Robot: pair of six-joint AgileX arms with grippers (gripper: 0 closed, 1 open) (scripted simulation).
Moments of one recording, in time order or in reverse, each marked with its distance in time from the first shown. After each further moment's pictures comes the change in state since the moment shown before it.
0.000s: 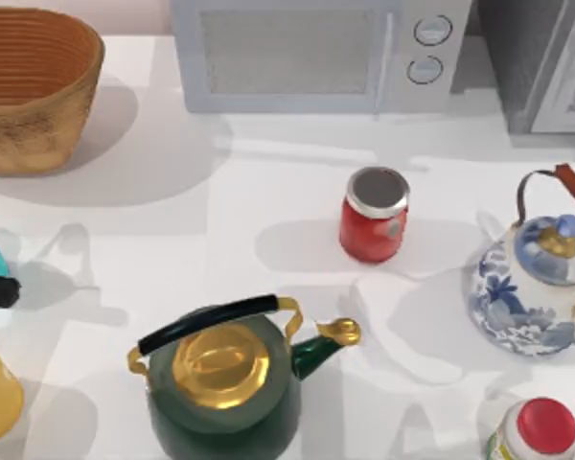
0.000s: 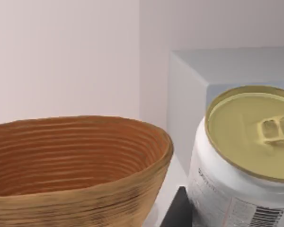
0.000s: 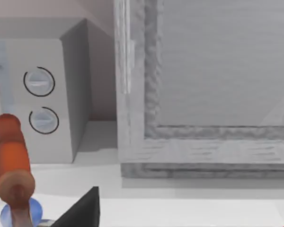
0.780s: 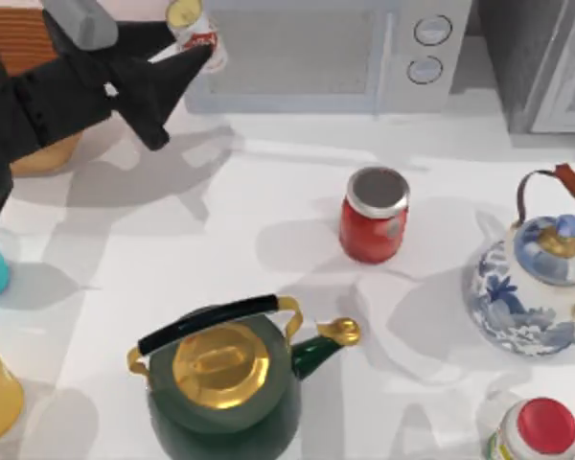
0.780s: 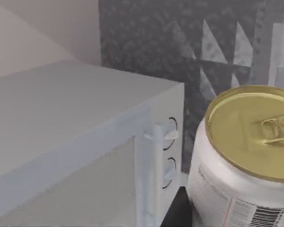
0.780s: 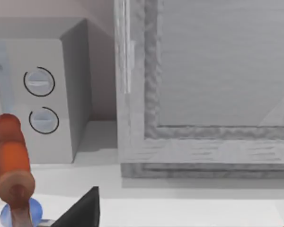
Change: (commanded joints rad) left arm -0.143 1.311 0.628 0.662 0.654 0.018; right arm 0.000 0.000 0.000 0.000 0.000 0.000
